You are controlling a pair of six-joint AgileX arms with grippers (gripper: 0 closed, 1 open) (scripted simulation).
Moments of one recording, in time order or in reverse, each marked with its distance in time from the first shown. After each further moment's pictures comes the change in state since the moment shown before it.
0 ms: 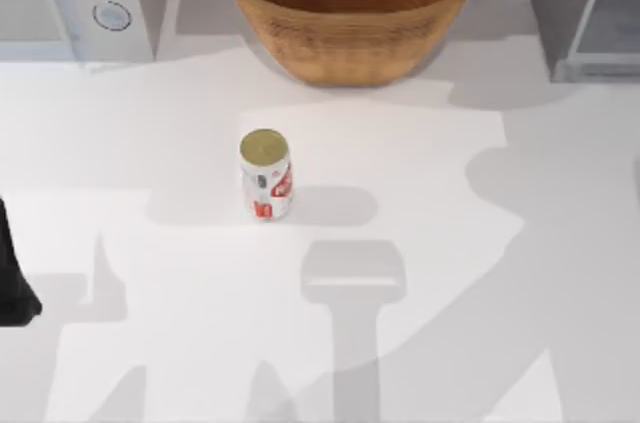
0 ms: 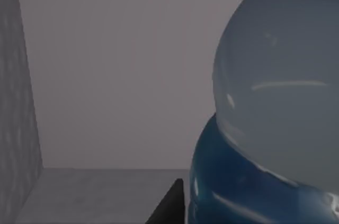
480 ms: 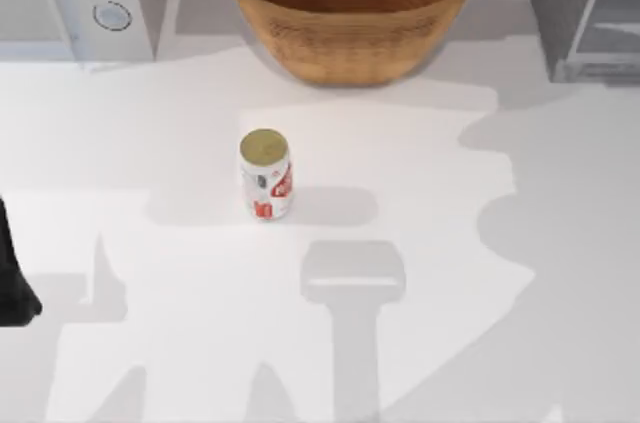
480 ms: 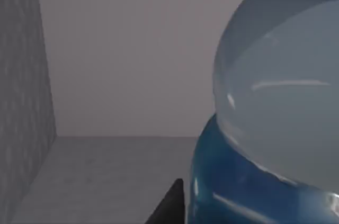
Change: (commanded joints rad) left arm 0.000 0.000 0.000 0.000 0.000 0.000; right arm -0.033 -0.138 -0.237 0.087 -0.033 0.003
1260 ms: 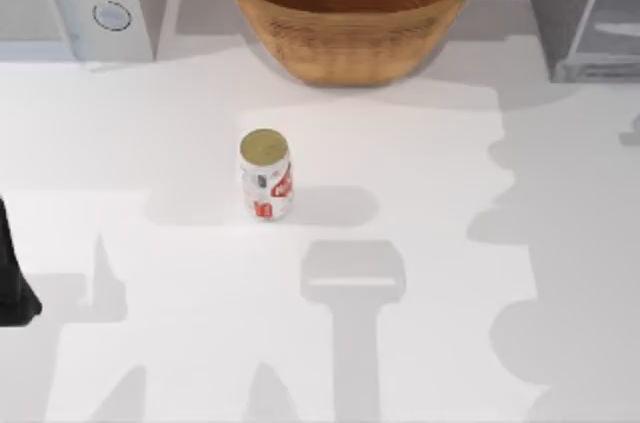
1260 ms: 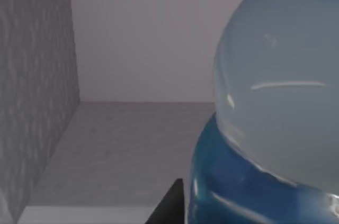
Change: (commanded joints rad) left arm 0.000 0.000 0.000 0.000 0.000 0.000; right arm -0.044 -0.243 -0.385 0.145 -0.054 0.003
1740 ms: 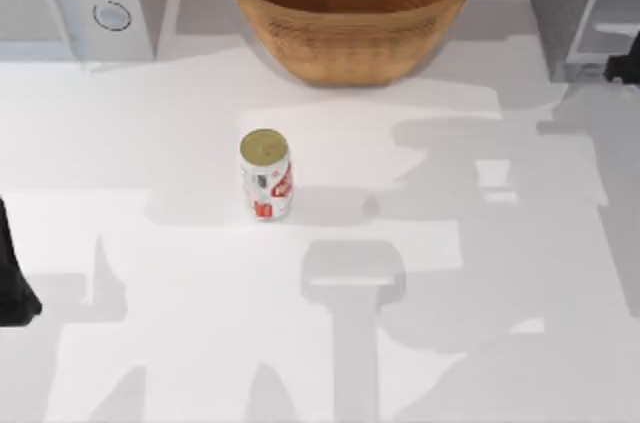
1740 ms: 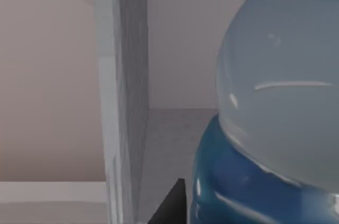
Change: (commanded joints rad) left arm 0.000 0.000 0.000 0.000 0.000 0.000; right arm 0.302 0.099 0.038 0.081 0.306 0.001
